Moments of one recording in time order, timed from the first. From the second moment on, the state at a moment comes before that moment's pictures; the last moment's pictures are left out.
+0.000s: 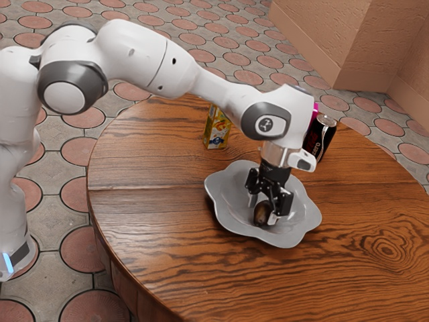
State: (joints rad) arm -0.50 0.31 0.37 -1.65 -0.39 1.88 -0.24
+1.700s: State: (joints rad) arm -0.14 0.68 0.02 -0.88 -0.33 1.63 -0.26
